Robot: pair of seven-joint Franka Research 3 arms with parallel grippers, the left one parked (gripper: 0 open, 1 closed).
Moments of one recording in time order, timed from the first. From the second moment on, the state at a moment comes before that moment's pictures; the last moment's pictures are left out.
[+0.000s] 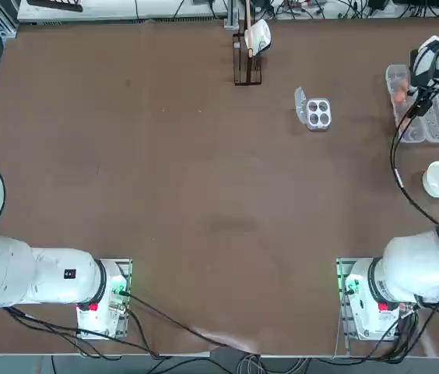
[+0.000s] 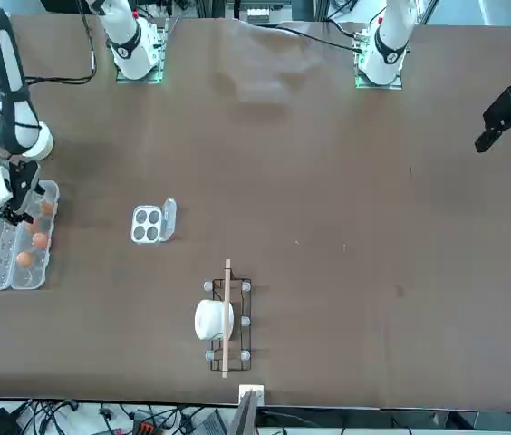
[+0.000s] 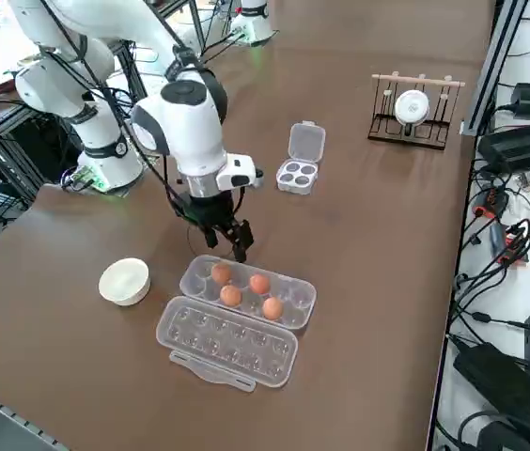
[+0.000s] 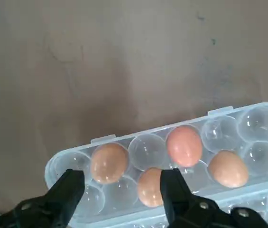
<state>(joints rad) -0.25 0.28 -0.14 -2.16 -0.08 2.52 -1.69</state>
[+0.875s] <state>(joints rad) -0.29 0.35 -0.14 -2.20 -0.08 2.63 -1.75</state>
